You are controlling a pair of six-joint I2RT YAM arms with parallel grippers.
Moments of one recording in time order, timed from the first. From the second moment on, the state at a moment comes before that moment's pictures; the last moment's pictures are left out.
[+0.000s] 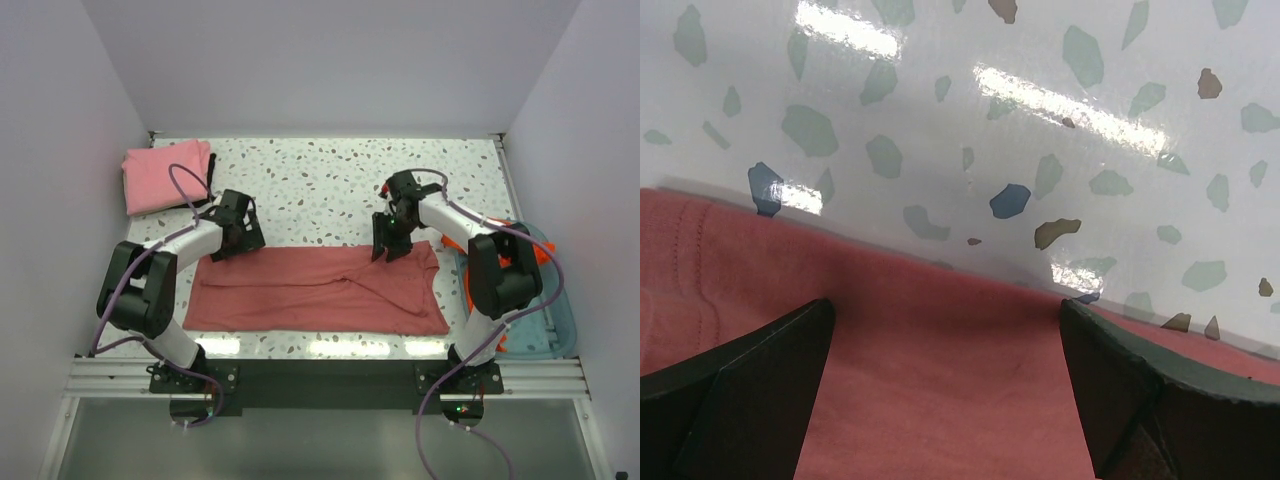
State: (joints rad) left arm -0.28 1.62 0.91 -0.39 -0.25 -0.59; right arm 0.35 1.78 1.25 -0.81 -0.22 0.34
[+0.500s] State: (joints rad) left arm -0.28 1.64 0.91 -0.38 -0.24 -0.59; right arm 0.37 1.80 1.23 -0.79 -0.23 0.36
